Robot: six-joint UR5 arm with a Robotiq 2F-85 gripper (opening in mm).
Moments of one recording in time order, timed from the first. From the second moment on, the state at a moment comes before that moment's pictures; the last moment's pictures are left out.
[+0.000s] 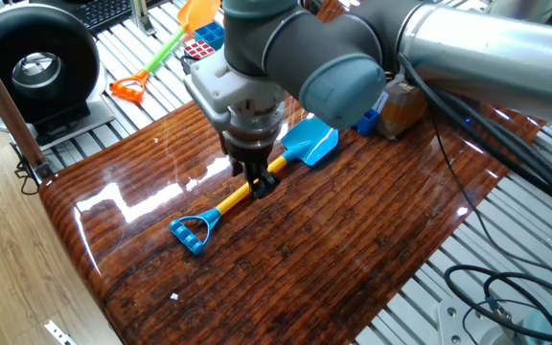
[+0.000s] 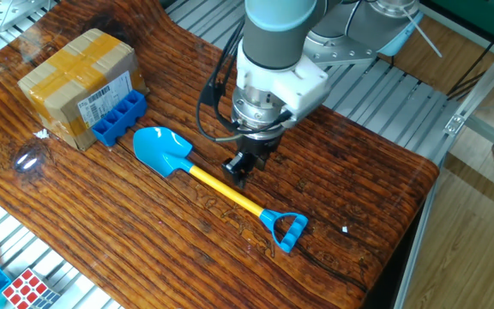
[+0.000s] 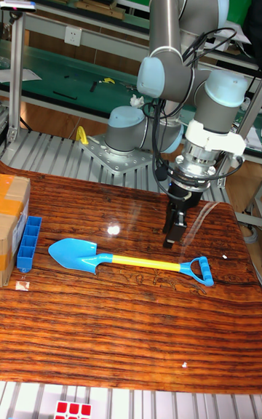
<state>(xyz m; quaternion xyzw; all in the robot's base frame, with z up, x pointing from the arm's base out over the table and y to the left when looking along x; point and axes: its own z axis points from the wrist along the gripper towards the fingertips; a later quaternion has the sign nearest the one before) 0.494 0.131 0.068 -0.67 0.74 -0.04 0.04</state>
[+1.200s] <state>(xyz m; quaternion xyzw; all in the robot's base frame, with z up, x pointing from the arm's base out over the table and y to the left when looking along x) 0.489 0.122 0.059 -0.69 0.73 -0.05 0.03</state>
